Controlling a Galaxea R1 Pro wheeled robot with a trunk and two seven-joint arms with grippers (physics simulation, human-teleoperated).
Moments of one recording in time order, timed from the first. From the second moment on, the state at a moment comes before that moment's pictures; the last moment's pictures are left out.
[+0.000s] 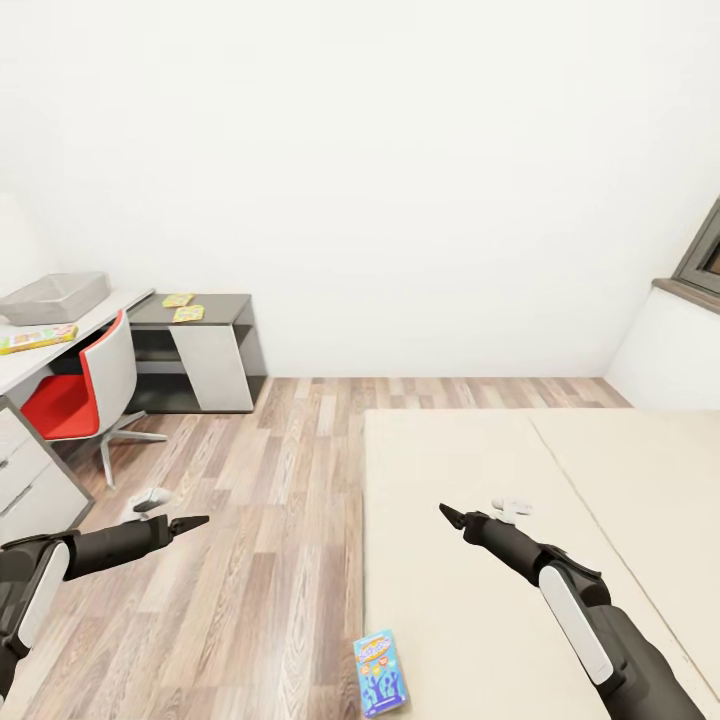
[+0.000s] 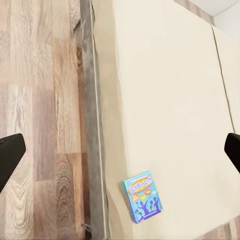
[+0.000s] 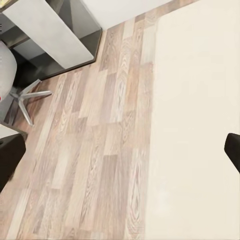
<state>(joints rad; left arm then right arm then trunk) -0.45 0.34 0.29 -1.13 0.19 0.89 -0.83 -0.37 -0.17 0.08 -1.22 -0.57 0.44 0.25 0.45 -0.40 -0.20</state>
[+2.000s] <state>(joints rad) -0.45 0.34 0.29 -1.12 0.19 0.89 -0.83 -0.37 -0.17 0.08 -1.22 -0.57 0.44 0.25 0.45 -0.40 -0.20</state>
